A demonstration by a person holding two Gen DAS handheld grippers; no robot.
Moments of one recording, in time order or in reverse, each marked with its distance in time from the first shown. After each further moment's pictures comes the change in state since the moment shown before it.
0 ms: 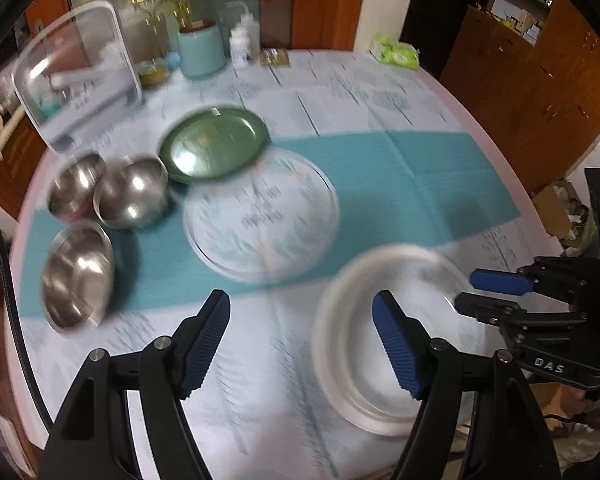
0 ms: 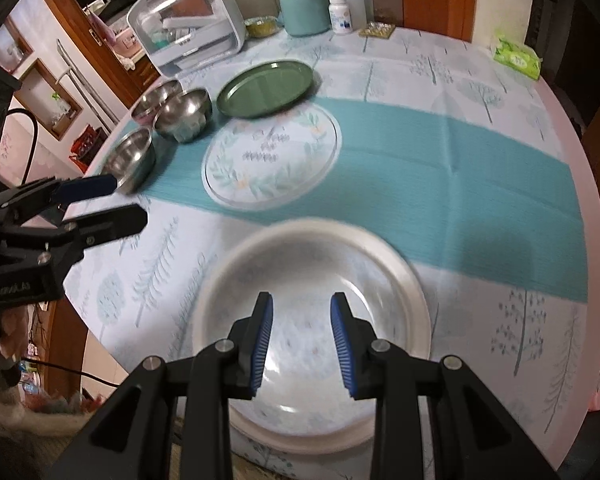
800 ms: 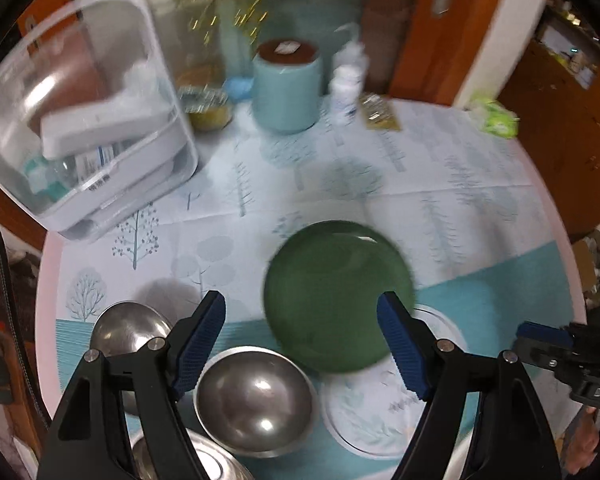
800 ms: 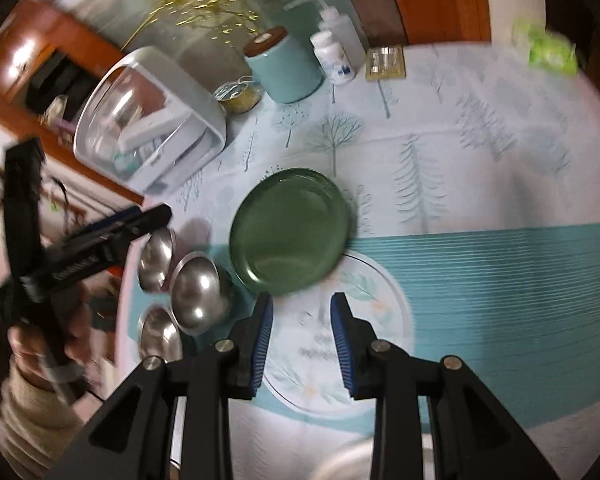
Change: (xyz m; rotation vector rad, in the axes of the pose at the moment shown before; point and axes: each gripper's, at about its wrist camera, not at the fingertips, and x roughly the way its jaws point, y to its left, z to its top) left arm 0.116 0.195 0.205 -0.099 0.065 0.036; right arm 0.071 -0.009 0.224 0.329 -0.029 0.189
